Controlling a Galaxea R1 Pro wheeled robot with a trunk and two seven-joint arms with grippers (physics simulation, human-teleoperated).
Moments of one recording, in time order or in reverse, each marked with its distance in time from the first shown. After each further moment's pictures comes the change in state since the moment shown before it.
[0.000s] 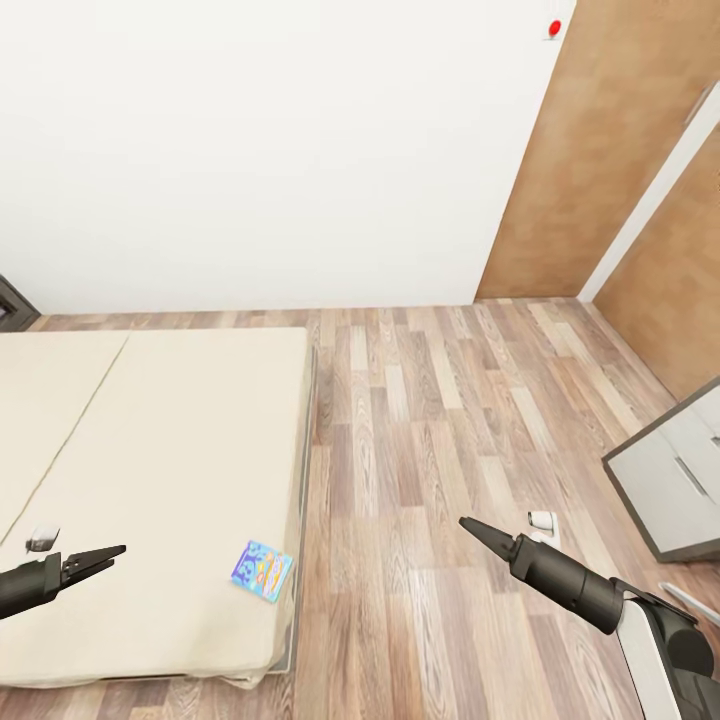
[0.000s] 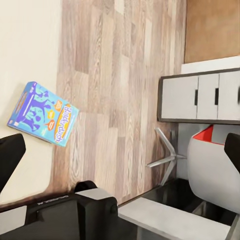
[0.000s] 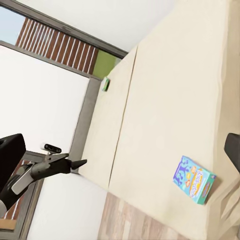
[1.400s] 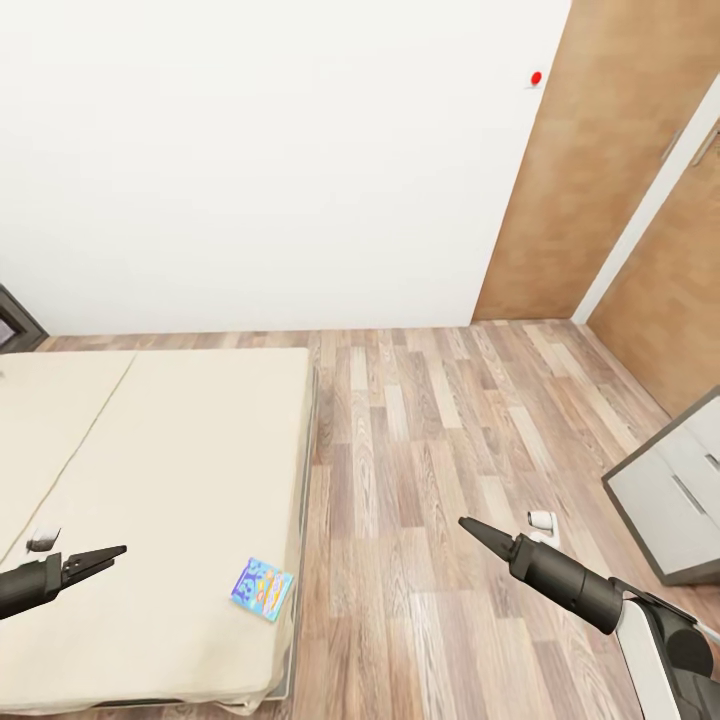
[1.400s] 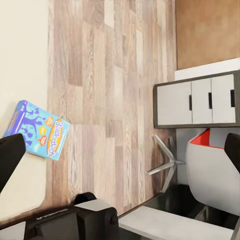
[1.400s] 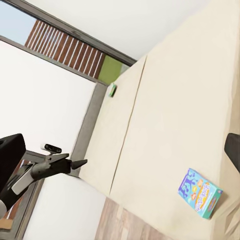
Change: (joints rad) left arm 0.000 -0.002 0.000 0.000 0.000 -0.008 0.001; right arm 0.000 0.001 0.002 0.000 0.000 -0.002 0.000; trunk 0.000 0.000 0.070
